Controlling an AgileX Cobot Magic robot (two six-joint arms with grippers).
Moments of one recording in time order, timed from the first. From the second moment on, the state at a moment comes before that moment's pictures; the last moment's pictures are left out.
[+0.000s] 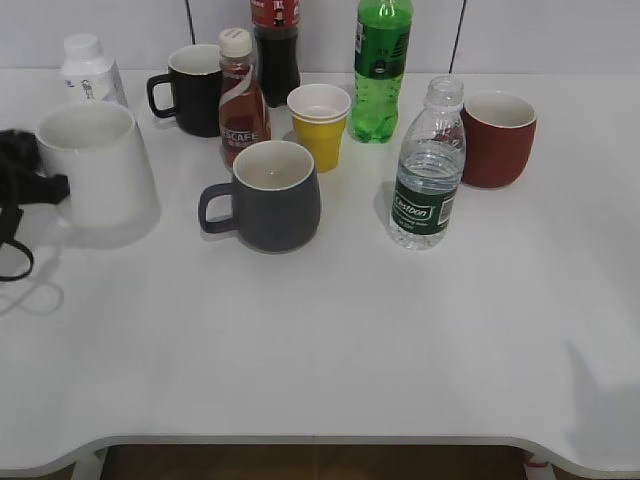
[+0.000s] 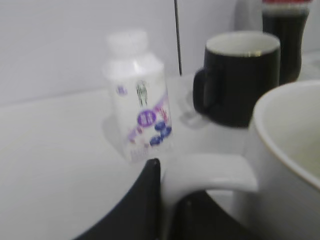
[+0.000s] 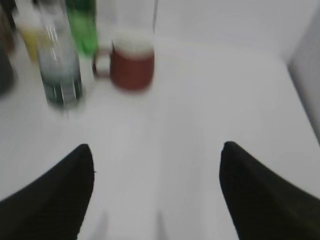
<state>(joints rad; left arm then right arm) -0.05 1.75 -0.49 0.17 -1.02 0.01 0.09 0.15 -0.51 0.11 0.66 -0.20</state>
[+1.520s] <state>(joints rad) -0.06 1.46 -0.49 0.48 -0.80 -0.09 0.60 1.83 -0.68 0.51 -0.72 -0.18</state>
